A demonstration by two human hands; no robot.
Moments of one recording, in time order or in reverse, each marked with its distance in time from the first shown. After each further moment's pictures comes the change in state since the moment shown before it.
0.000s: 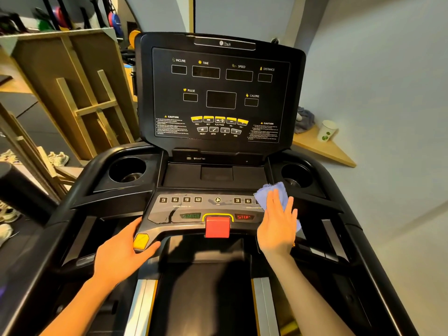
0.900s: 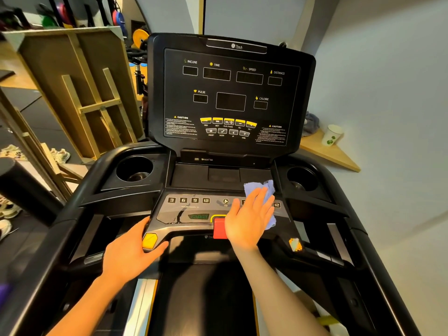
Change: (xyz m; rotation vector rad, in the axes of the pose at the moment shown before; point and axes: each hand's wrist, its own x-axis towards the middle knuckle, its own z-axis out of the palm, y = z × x) left_hand 0.000 0.000 -0.001 -0.025 -0.009 0.004; right_hand -0.018 -0.097 0.021 0.080 0.056 0.049
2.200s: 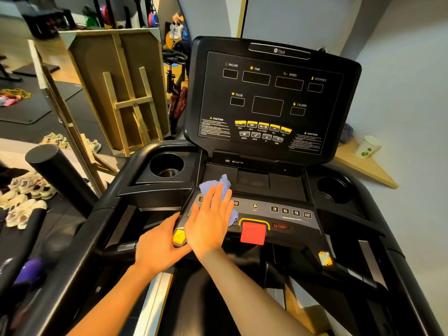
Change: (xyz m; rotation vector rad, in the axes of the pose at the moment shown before) left_hand -0.002 0.012 -0.014 -0.014 0.047 0.012; right_hand -0.078 -0.118 0.046 0.025 -0.122 -0.341
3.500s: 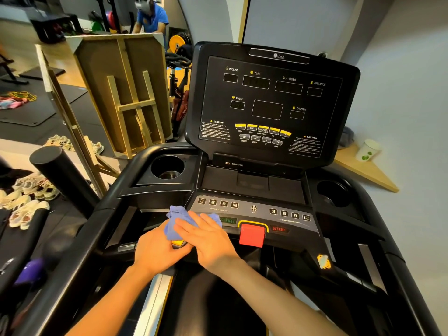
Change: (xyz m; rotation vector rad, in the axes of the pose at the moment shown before) left_hand -0.005 -0.009 0.013 -0.085 0.071 0.076; right_hand -0.012 0.062 -0.004 0.214 -0.297 -0.911
